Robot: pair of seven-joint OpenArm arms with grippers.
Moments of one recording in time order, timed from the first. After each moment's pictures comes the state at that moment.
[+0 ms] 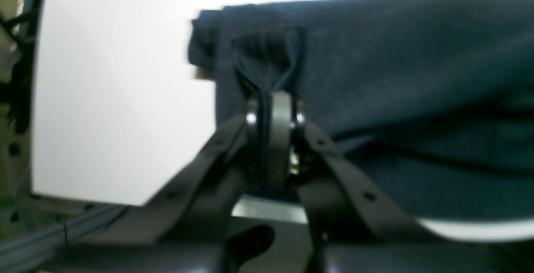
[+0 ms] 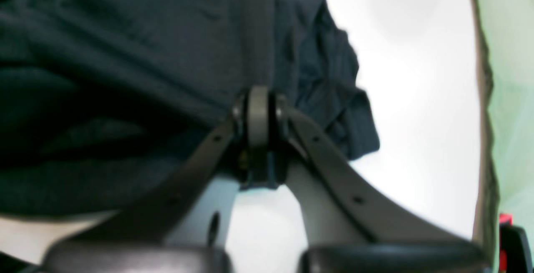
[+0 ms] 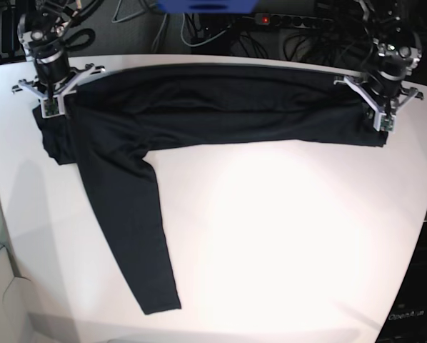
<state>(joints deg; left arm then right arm) 21.3 -0.9 -34.0 105.0 4.9 -35.3 34.3 -24.3 -9.2 38.8 106.7 -19.0 40.2 -12.7</state>
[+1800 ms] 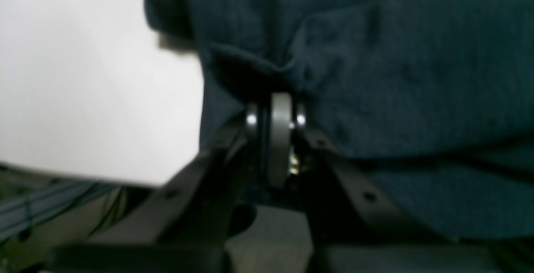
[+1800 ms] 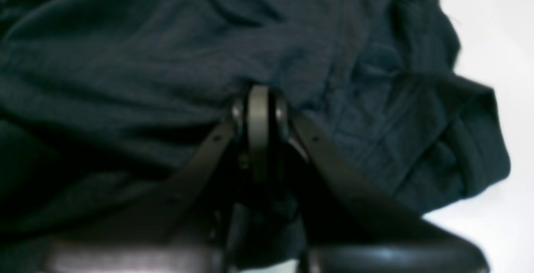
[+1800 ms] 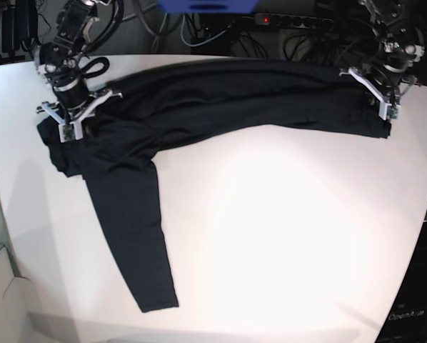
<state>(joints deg) 18.5 -0.7 -40.7 94.0 4.5 -40.0 31.6 -11.8 -7.7 37.9 88.7 -19.4 40.2 -13.5</state>
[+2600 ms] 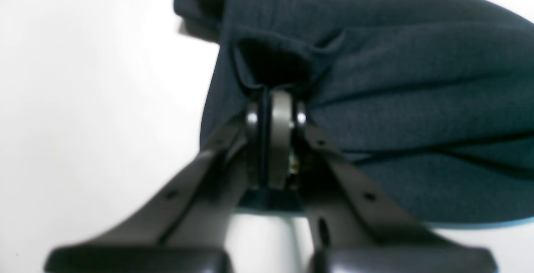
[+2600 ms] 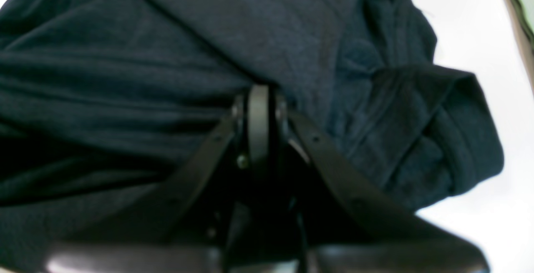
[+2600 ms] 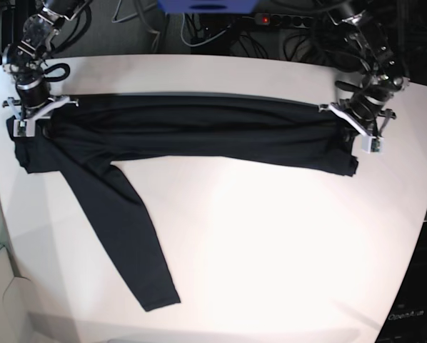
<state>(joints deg) 6.9 1.6 -39.9 83.9 1.8 -41.2 29.7 -8.9 1.0 48.1 75.8 -15.3 40.5 -5.6</state>
